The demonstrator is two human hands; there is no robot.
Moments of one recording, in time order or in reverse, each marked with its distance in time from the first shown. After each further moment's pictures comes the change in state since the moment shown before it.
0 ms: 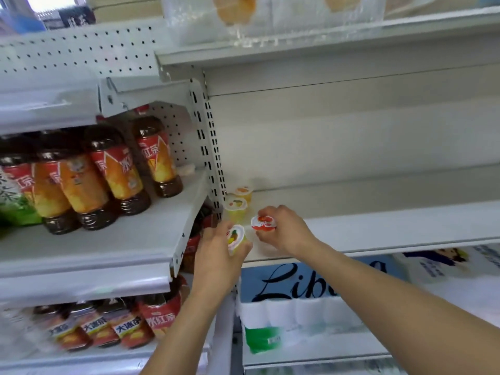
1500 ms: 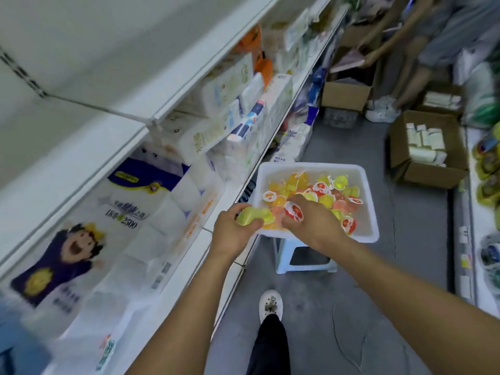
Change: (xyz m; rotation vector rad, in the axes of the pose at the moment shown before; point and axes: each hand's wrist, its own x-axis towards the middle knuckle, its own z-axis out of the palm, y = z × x) left_hand -0.195 0.485 0.603 -0.354 -1.147 0.297; right_hand -0.434 0.597 -0.265 0.014 0.424 1.142
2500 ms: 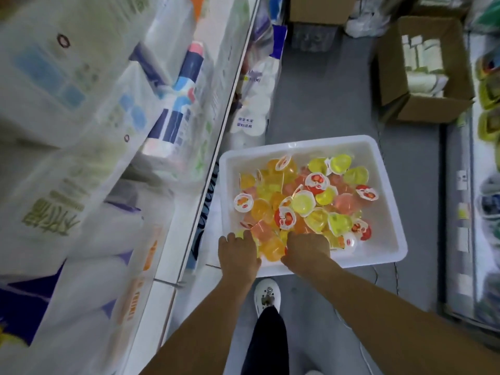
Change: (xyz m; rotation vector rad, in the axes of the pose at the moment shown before) left_hand 0.218 -0.103 0.151 1.288 -0.437 0.217; right_hand 0.194 0.134 0.135 -0.495 -0.525 0.396
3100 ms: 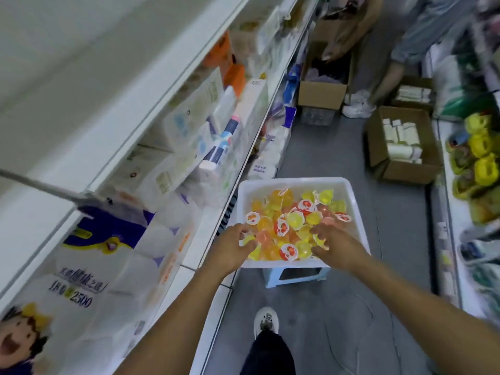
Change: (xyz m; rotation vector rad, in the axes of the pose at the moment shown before) left_hand -0.159 -0.032 -0.121 -0.849 0.115 -0.016; right_hand -0.171 0.082 -0.061 0.395 0.316 -0.203
